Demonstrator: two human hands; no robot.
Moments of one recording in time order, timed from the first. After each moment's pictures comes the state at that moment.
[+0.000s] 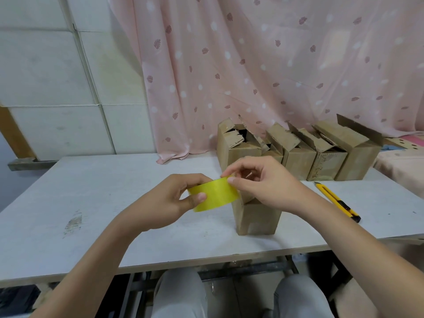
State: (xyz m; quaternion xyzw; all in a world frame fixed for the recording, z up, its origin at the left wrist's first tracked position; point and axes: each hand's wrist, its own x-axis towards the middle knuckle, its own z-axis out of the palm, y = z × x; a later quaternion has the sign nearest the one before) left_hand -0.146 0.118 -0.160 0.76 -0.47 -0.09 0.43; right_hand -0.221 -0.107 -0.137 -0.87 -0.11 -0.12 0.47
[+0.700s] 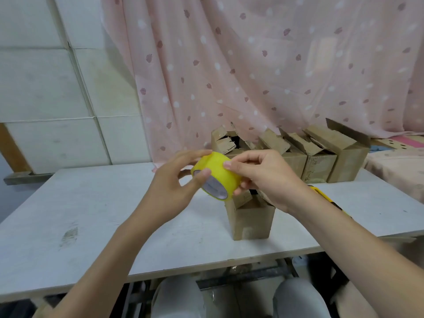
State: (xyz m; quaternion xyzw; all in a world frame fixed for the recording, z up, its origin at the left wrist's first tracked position) left_hand -0.151 0.088 -0.147 0.73 -0.41 0.09 0.54; right_hand -0.221 -0.108 -0.121 -0.73 0.01 -0.14 0.66
